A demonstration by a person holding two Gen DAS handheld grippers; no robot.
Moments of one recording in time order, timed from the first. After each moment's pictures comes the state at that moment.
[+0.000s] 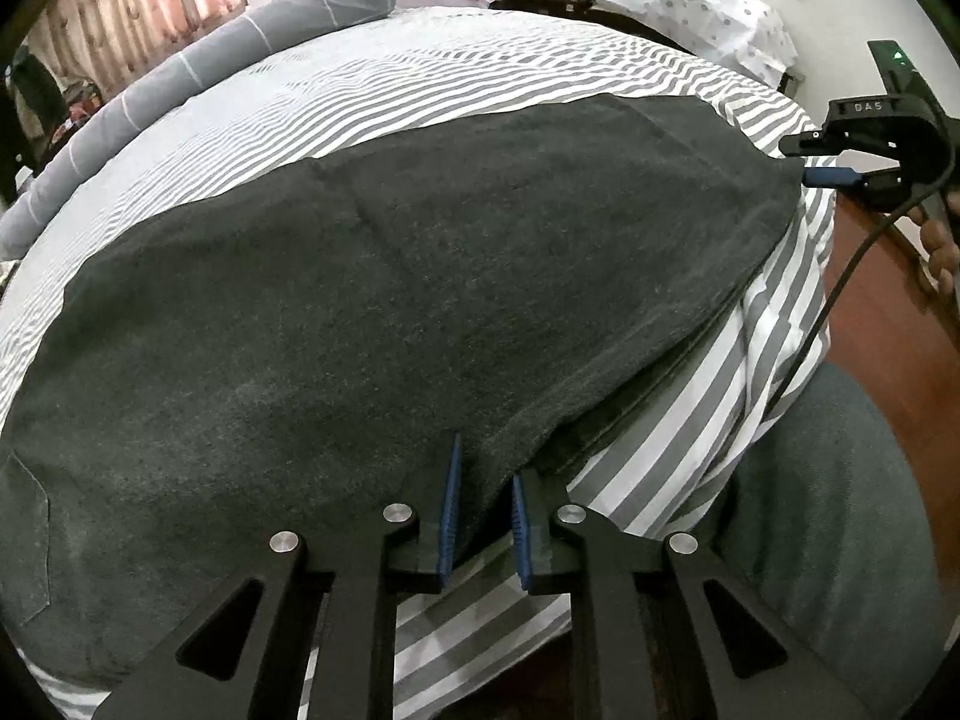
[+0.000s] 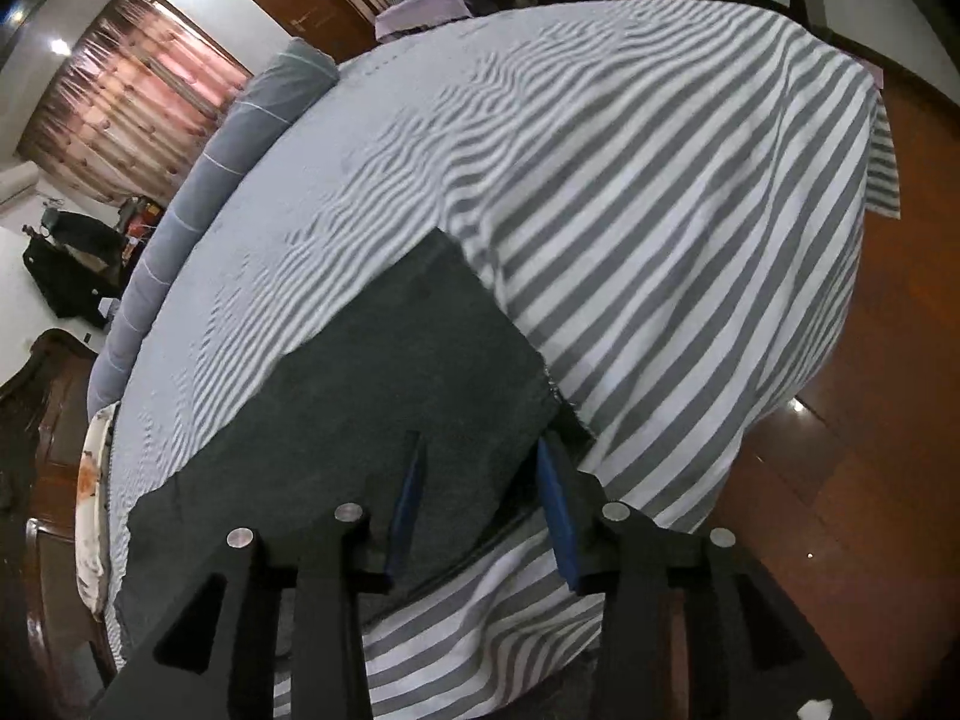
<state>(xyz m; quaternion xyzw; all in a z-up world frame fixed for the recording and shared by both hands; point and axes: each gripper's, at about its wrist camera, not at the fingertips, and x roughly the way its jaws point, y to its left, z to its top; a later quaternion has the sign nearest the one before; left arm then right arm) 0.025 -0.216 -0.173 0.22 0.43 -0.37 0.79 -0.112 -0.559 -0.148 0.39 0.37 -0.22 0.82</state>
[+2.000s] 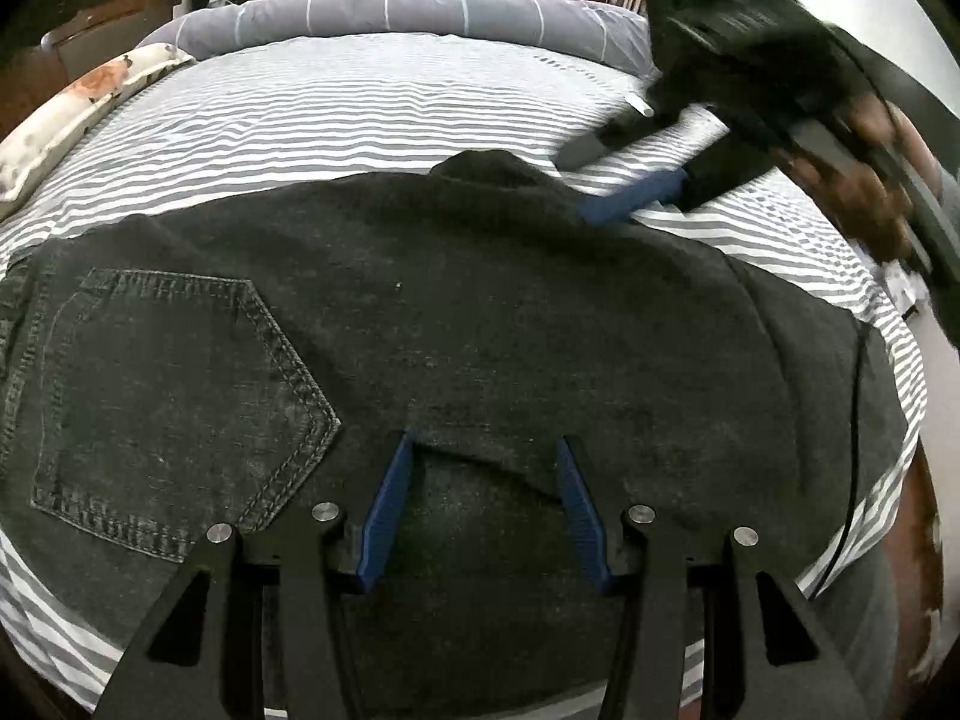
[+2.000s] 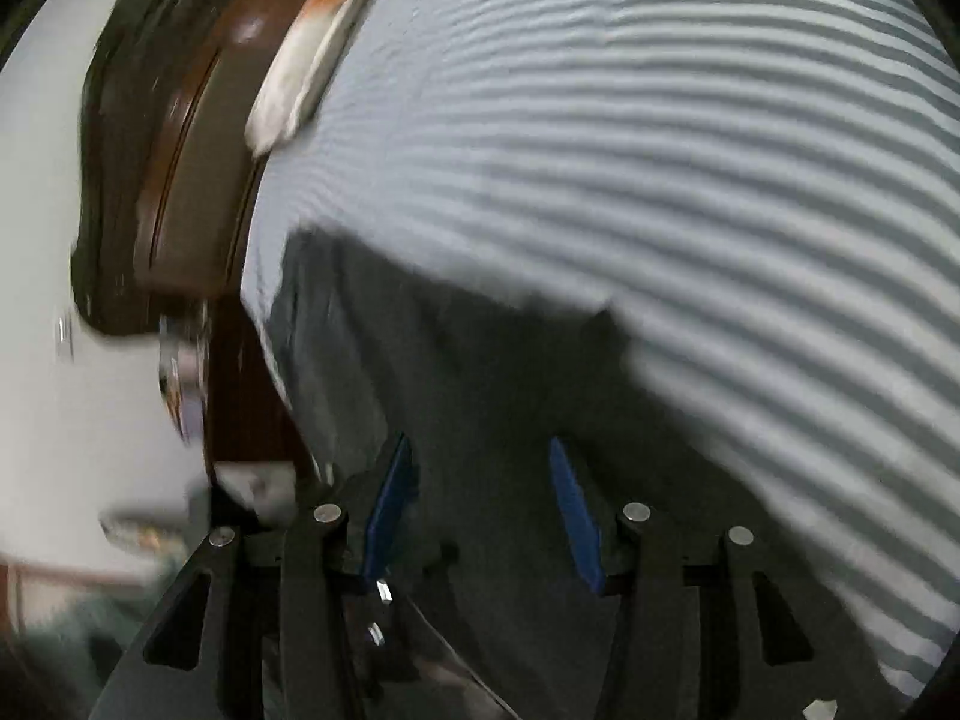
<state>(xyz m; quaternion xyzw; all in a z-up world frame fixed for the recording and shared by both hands) 0.138 -0.042 -0.170 0.00 0.46 -0.22 0.86 0.273 -0.215 -0.157 0.15 0.66 0.36 0.64</state>
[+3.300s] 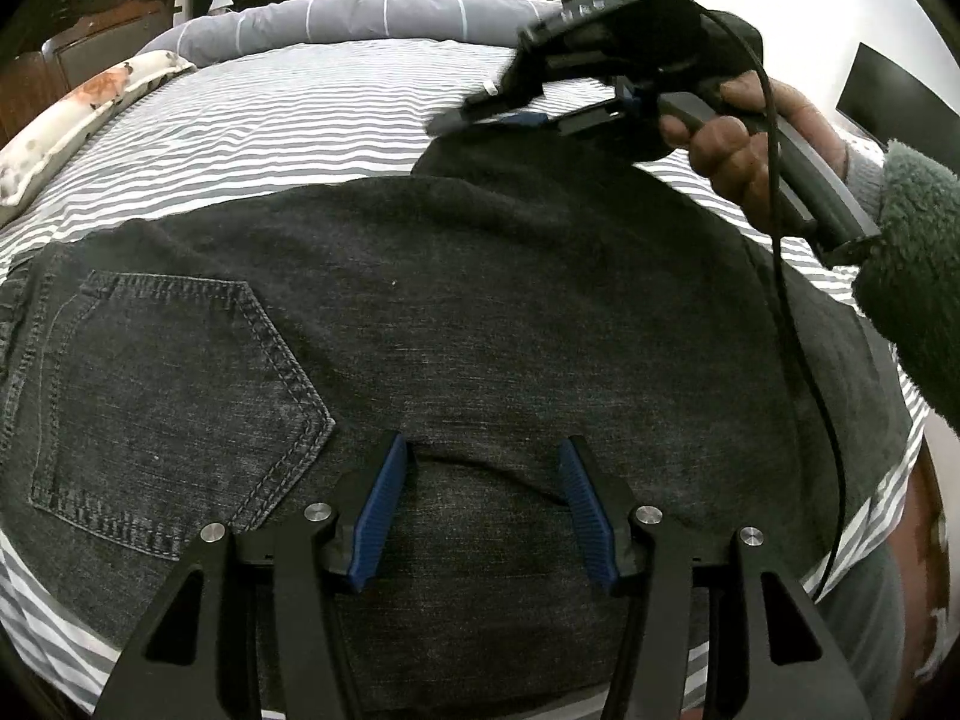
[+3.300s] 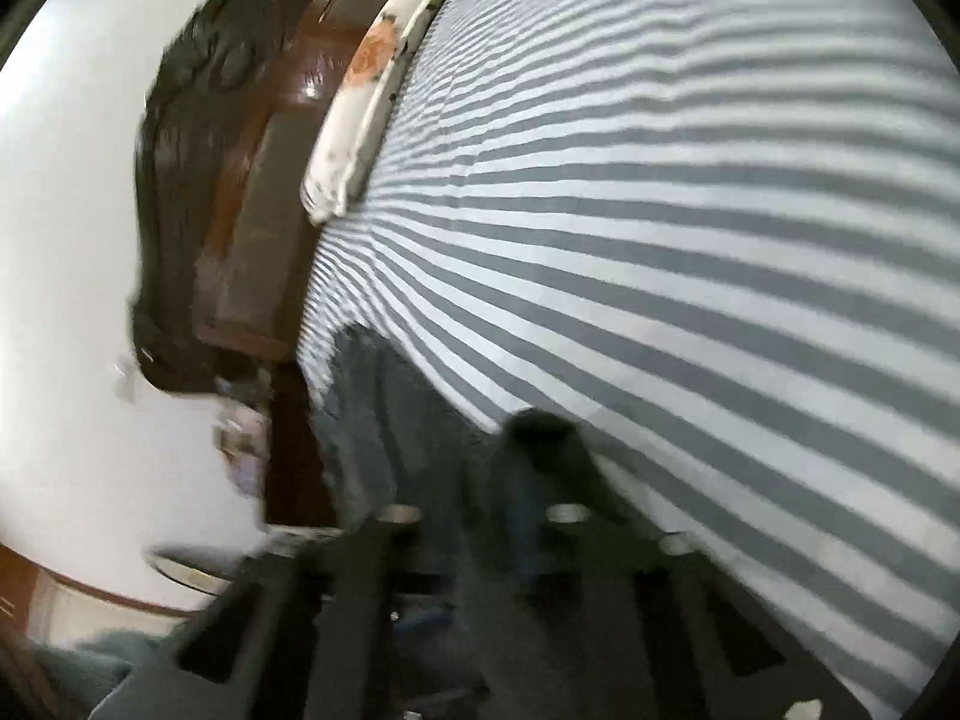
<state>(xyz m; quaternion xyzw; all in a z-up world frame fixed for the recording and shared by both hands) 0.129 -0.049 -0.169 0.01 0.45 -0.22 0.86 0.325 -0.194 -0.171 0.23 0.59 0.40 0.67</state>
